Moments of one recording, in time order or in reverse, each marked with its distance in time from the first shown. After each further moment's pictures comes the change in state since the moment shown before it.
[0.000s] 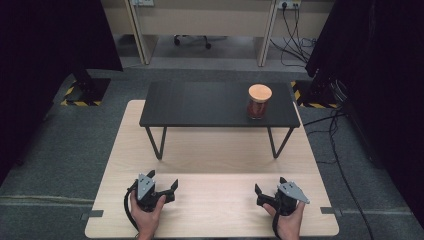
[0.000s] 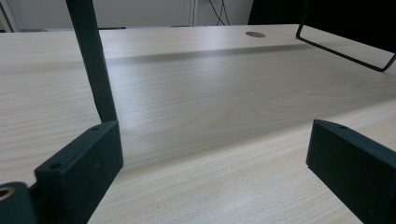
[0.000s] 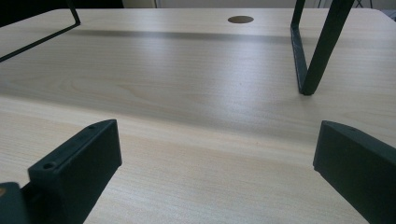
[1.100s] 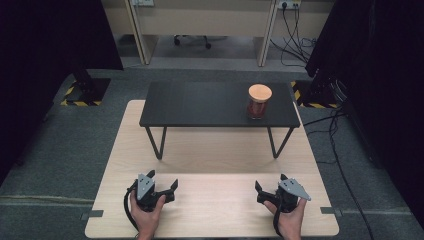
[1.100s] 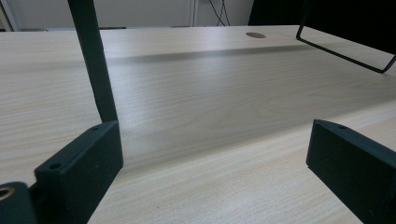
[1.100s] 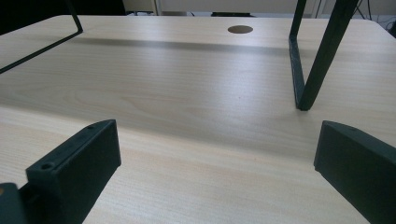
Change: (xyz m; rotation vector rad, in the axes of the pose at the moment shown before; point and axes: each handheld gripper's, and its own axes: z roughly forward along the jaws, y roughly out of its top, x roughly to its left) left arm 0.001 0.000 0.000 -0.002 0.000 -0.007; right arm 0.001 0.013 -0.003 -0.003 0.000 -0.005
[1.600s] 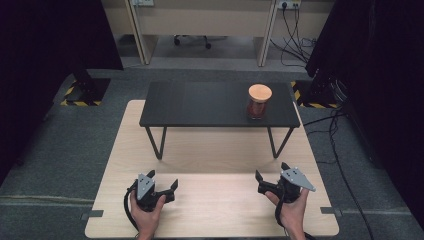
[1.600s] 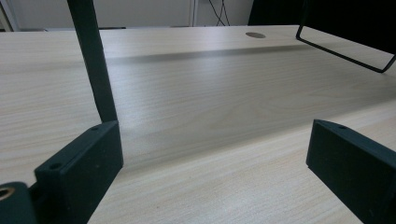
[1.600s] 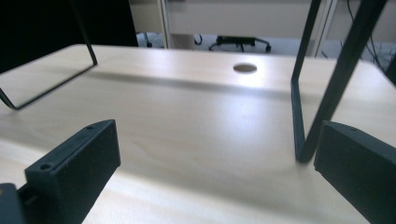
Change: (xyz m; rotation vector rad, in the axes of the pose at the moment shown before) left arm 0.000 0.000 0.000 0.000 -0.001 0.000; right arm -0.004 0.028 -0.001 -0.063 0.027 -0.017
